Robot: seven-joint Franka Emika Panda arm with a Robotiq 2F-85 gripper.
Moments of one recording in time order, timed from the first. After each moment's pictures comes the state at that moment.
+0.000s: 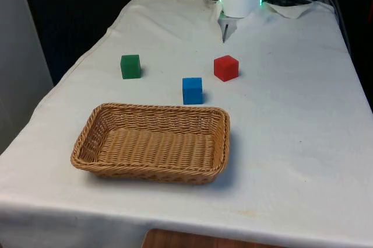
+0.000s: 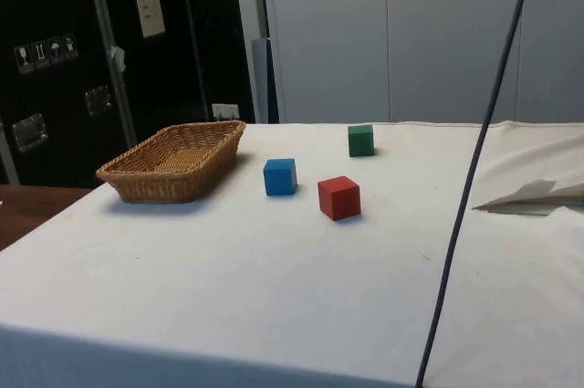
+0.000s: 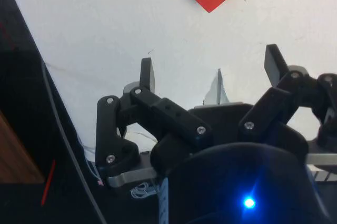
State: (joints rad) arm 0.06 0.03 -0.07 -1.86 0.03 1.80 -0.06
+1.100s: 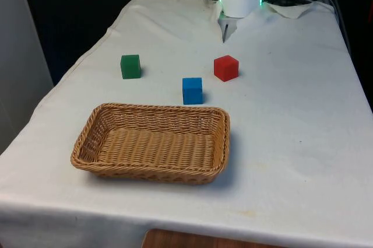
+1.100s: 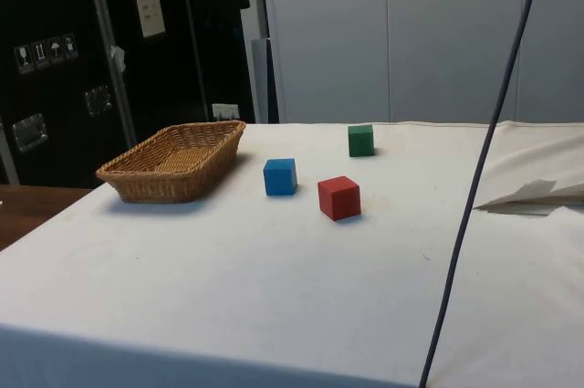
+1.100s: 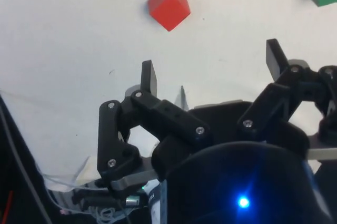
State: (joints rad) arm 0.06 0.02 -0.07 -1.92 -0.10 1.90 -0.12
